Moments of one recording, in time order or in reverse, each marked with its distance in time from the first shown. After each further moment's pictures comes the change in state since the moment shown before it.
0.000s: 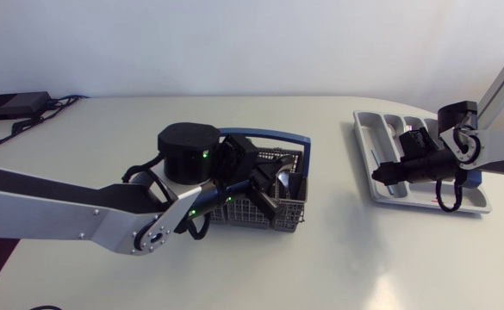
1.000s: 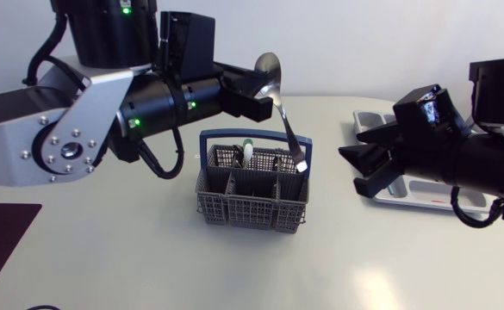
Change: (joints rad) left arm 0.084 -0.273 0.273 -0.426 -0.007 -0.194; right arm 0.552 -0.764 -0.168 -0.126 0.192 -0.008
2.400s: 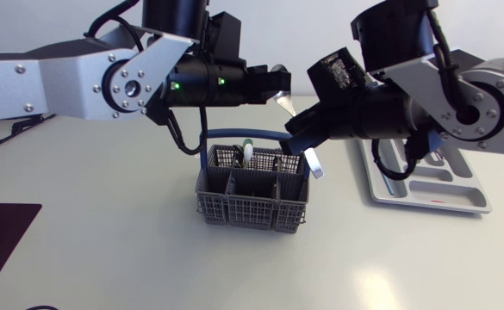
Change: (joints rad) left arm 0.042 0.215 0.273 -0.277 0.091 -0.230; right arm 0.220 0.372 0.320 -0.034 0.151 0.169
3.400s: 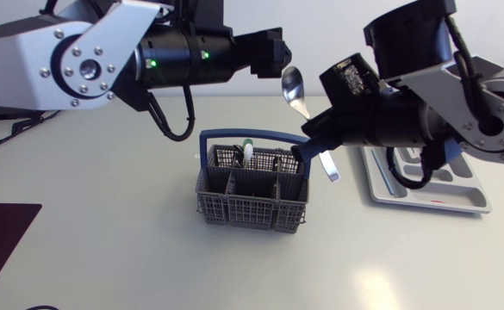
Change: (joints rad) left arm -0.002 -0.099 0.001 0.010 -0.087 0.035; right arm -0.021 -0.069 -0.050 -0.032 0.050 -0.004
